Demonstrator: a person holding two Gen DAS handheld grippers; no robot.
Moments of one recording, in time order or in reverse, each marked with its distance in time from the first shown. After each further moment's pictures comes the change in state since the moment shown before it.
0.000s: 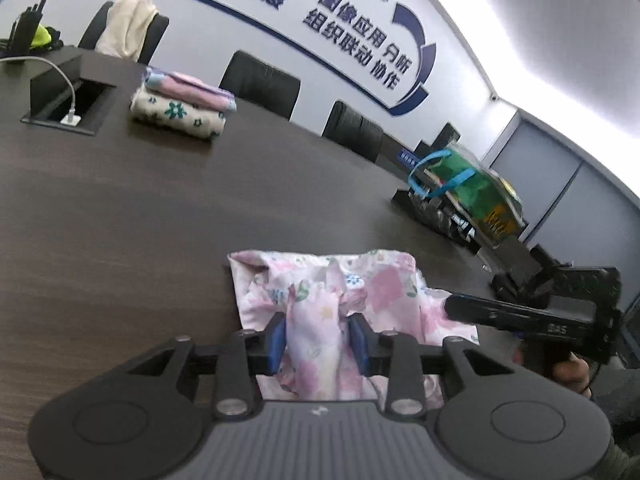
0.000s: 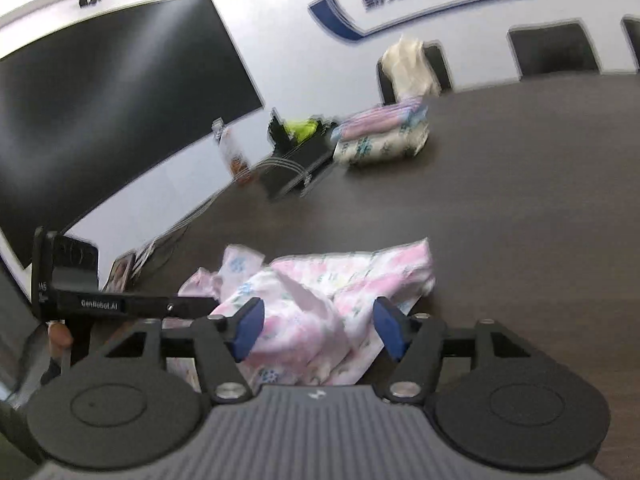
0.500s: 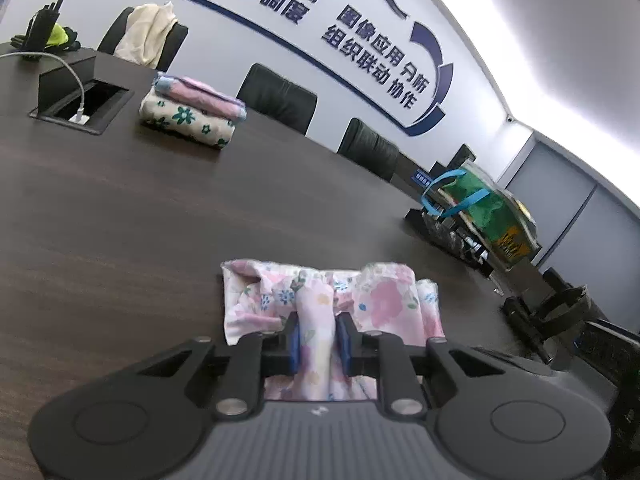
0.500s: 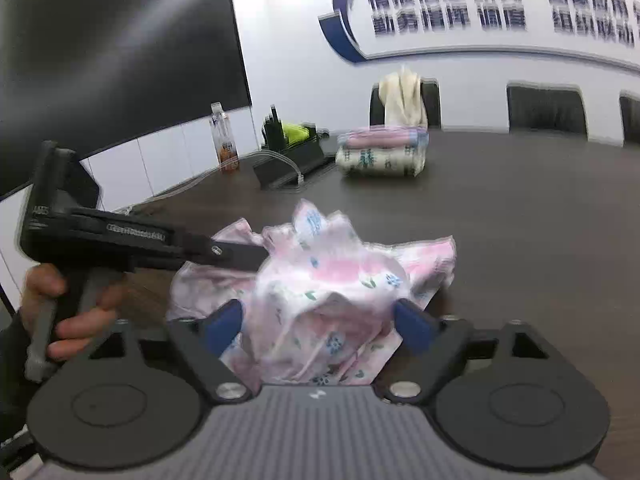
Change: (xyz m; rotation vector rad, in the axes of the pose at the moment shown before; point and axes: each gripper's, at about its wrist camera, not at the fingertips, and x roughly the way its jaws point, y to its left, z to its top) left arm 0.013 -0.006 0.001 -0.065 -0.052 0.022; right arm 0.033 0.049 -0.035 -0.119 0.033 -0.092
